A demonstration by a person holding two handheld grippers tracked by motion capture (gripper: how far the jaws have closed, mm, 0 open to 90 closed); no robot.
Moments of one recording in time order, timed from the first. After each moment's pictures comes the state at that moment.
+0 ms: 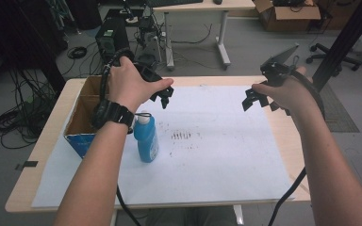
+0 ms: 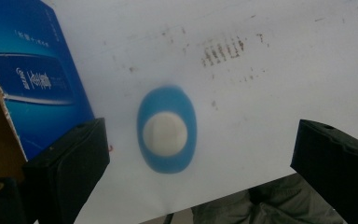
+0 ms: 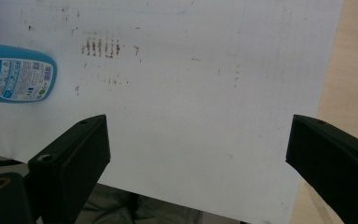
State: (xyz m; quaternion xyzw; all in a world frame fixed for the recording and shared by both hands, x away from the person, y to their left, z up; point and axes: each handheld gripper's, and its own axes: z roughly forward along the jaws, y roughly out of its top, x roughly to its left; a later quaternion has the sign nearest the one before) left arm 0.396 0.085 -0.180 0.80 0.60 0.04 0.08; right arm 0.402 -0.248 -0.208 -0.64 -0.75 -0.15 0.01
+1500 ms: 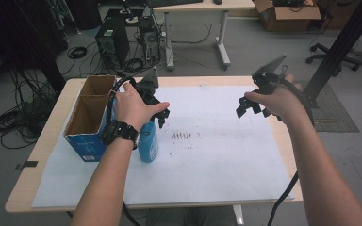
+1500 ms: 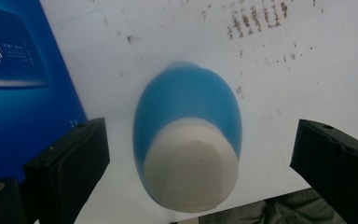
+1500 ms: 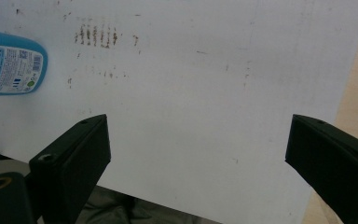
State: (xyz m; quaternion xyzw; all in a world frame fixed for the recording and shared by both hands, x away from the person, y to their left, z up) left arm 0.406 0.091 -0.261 0.79 0.61 0.02 0.03; right arm 0.408 -0.239 -0.236 -0.63 -0.77 -0.14 0.02
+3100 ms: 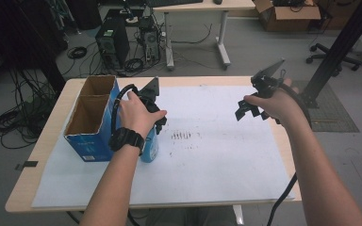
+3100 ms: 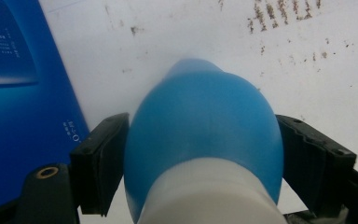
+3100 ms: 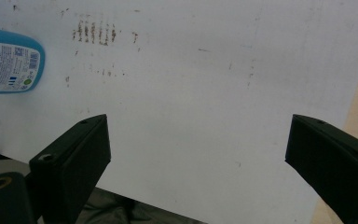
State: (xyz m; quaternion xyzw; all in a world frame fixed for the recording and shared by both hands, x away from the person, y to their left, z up) left arm 0.410 0.089 -0.289 0.78 0.62 0.03 0.01; right arm 0.410 -0.240 -0.249 -0.63 -0.77 -0.14 0.03
